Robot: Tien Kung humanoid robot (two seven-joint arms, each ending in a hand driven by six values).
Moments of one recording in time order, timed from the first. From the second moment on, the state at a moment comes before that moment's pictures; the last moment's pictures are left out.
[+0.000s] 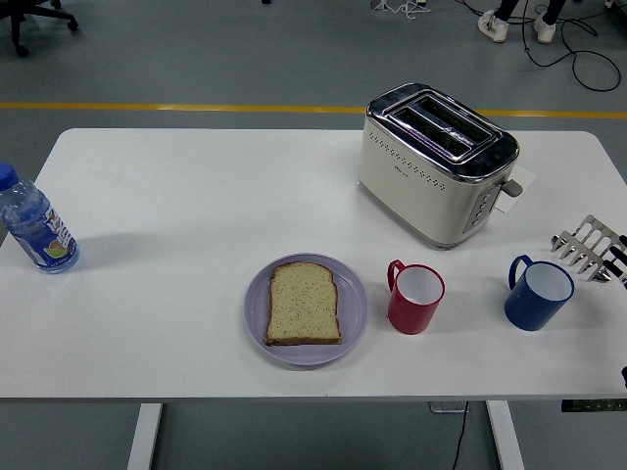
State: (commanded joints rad) left arm -0.09 0.02 -0.19 -0.20 0.45 0.08 0.04; right arm 0.05 -0.09 1.71 1.36 -0.88 -0.31 -0.11
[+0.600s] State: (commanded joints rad) left arm -0.09 0.02 -0.19 -0.21 0.46 0.08 0.04; right arm 0.05 -0.08 1.70 1.35 -0.89 -0.32 -0.11
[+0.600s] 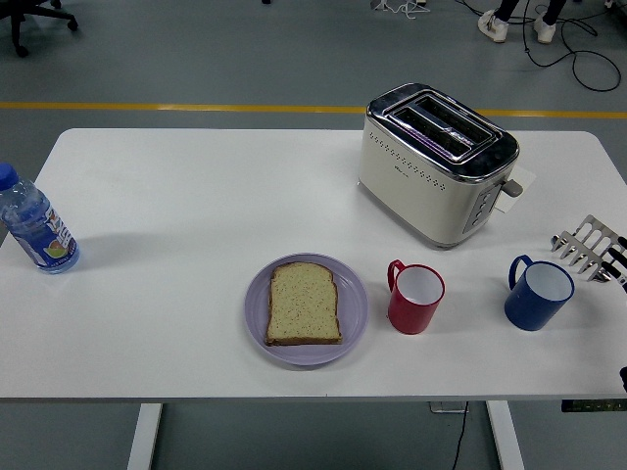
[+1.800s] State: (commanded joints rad) left arm -0.10 0.02 -0.20 -0.20 0.46 0.08 0.04; right arm 0.06 -0.08 1.70 1.34 -0.85 -0.31 -0.10
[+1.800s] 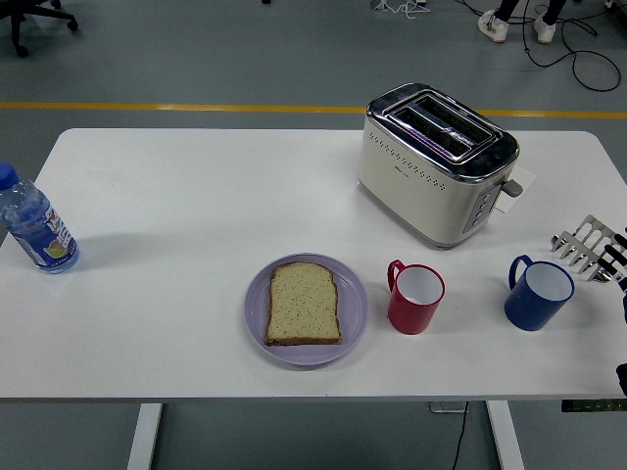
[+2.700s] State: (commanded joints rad) left arm -0.10 0.02 -0.20 -0.21 0.46 0.08 0.04; right arm 0.06 -0.08 1.71 1.34 -0.81 -0.32 -0.07
